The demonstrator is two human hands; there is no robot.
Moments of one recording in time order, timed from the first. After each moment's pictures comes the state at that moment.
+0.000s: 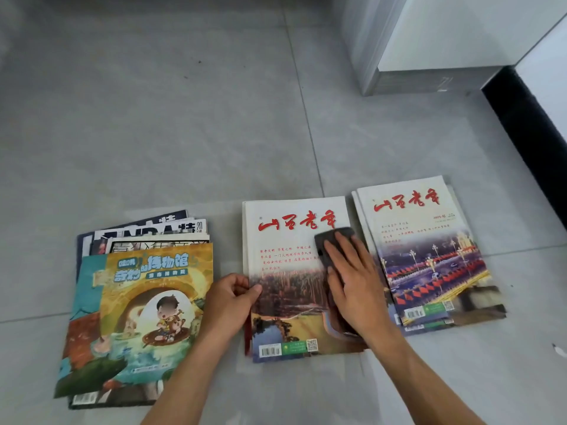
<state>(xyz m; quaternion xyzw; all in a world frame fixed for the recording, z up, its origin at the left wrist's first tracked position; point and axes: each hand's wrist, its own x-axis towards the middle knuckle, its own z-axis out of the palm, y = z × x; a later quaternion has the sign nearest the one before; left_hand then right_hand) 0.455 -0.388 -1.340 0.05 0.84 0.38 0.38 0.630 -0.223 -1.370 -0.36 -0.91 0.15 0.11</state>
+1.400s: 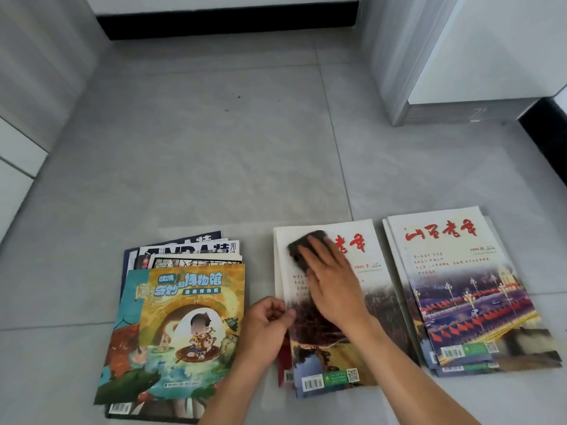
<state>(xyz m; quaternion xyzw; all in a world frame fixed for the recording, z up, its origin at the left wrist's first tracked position) 0.468 -0.390 -1.330 0.05 0.79 0.48 0.39 0.533 -0.235 -1.368 -0.24 -0.95 0.20 0.08</state>
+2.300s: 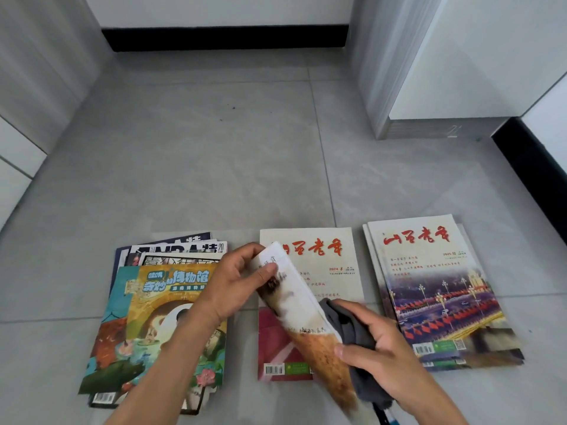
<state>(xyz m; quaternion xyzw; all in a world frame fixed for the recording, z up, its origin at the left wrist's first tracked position) 0.418 -0.374 -1.262 0.28 0.70 0.54 0.36 0.658 -0.255 -1.246 -0.33 -0.64 0.70 0.01</state>
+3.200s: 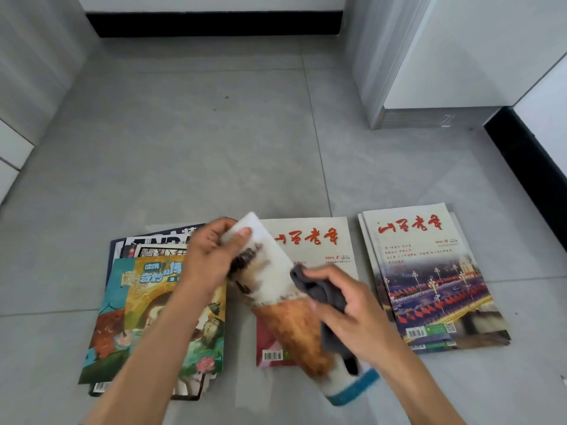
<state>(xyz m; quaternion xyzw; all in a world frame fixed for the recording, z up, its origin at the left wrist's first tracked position) 0.405 -0.372 -1.240 0.16 0.74 0.60 0.28 0.620 -0.261 -1.238 -0.24 -0.76 0.59 0.09</state>
